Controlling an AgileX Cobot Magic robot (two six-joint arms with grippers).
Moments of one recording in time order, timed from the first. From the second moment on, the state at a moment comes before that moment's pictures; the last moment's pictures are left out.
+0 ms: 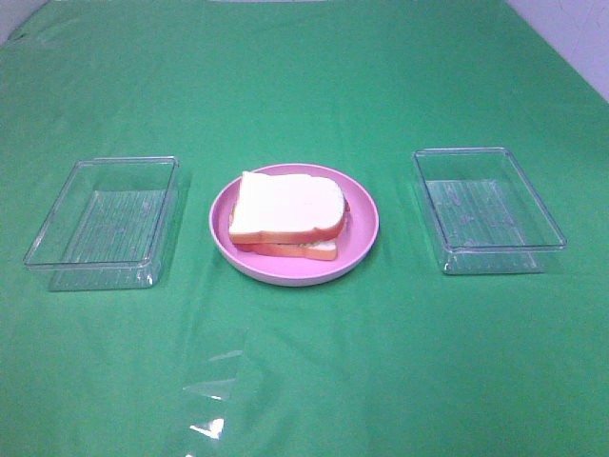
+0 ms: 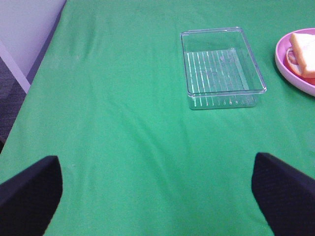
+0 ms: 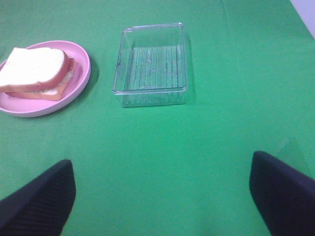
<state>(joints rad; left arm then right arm) 0.05 -0.01 -0.50 -0.01 1.06 0.04 0.00 0.06 -0.52 0.04 1.04 0.01</state>
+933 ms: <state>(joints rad) 0.05 -0.01 -0.50 -0.01 1.06 0.04 0.00 0.00 -0.50 0.03 1.06 0.01</state>
